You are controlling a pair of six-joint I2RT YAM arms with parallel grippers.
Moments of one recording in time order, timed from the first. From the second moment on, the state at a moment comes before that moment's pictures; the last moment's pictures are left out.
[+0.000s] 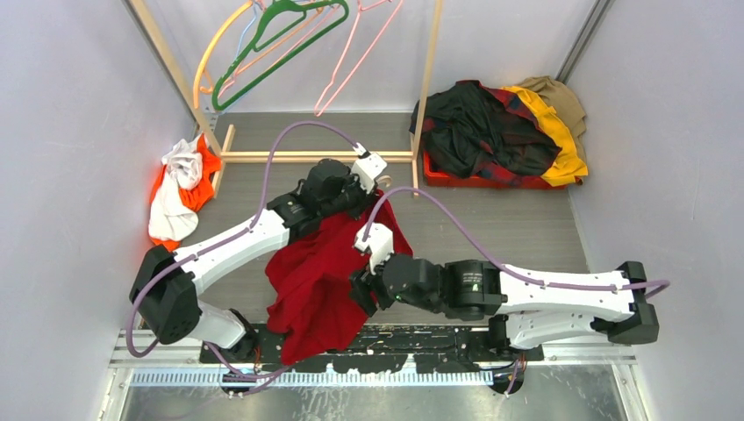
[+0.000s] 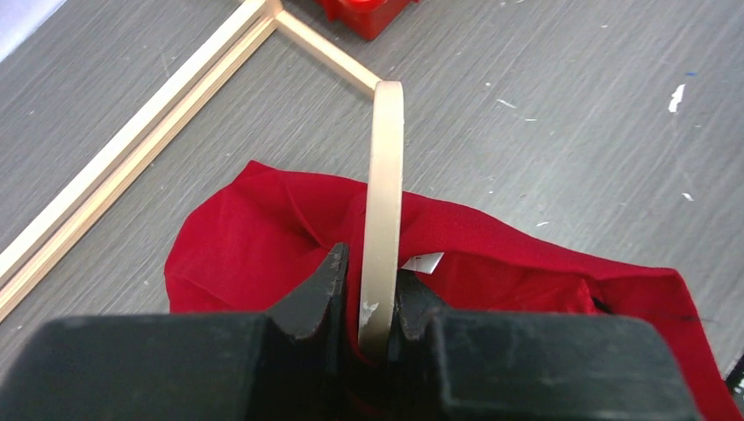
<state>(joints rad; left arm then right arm) -0.77 1.42 1.08 -0.10 0.08 0.11 1.40 1.08 1.03 -0.51 0.33 0.47</state>
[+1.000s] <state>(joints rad) -0.77 1.47 1.15 -0.20 0.10 0.13 1.56 1.36 1.17 -0.51 0.64 0.01</state>
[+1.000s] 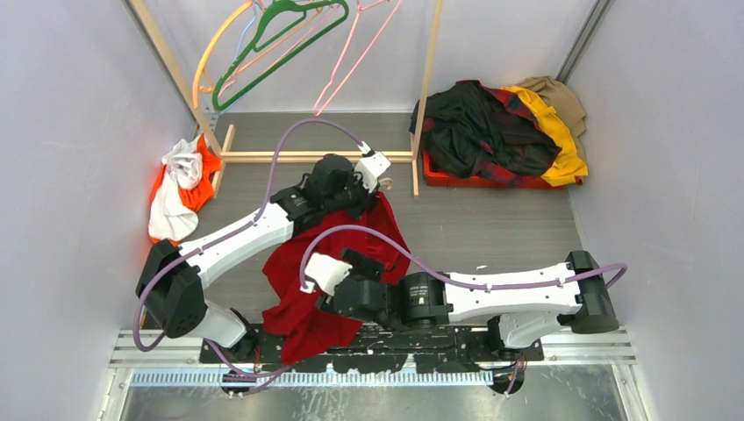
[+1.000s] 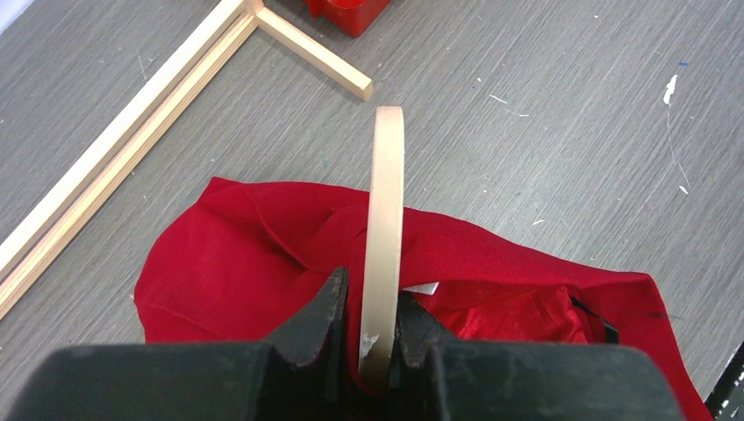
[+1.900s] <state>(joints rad) -0.76 1.47 1.17 -0.23 0.18 0.11 1.46 1.40 1.12 -0.46 0.53 0.03</state>
